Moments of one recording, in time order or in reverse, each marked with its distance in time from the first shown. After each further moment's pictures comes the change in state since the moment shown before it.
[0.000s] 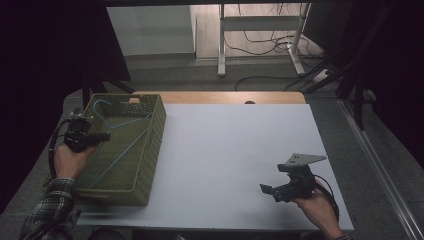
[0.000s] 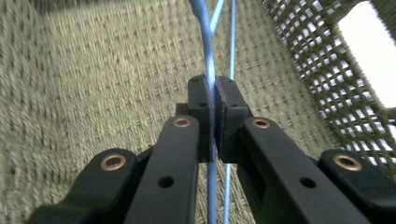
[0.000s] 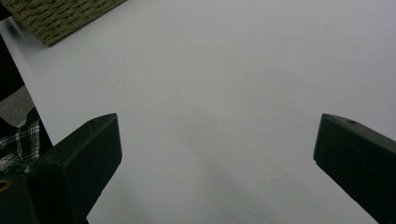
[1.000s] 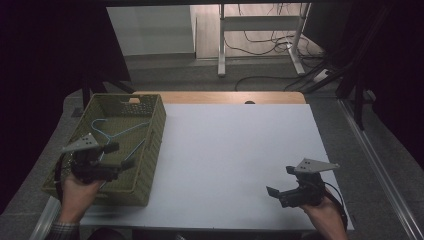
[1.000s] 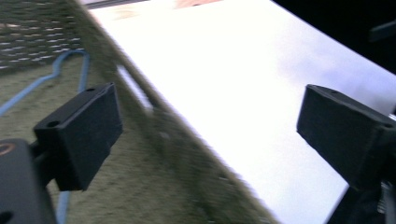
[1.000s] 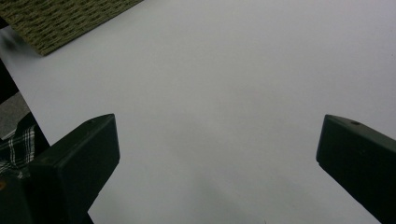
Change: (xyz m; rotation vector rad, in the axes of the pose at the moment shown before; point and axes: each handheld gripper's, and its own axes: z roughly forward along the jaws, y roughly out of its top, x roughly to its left) left arm -0.121 -0.058 -0.058 -0.332 -0.310 0.226; right arm 0.008 -0.011 -0.024 -0.064 -0.061 0.007
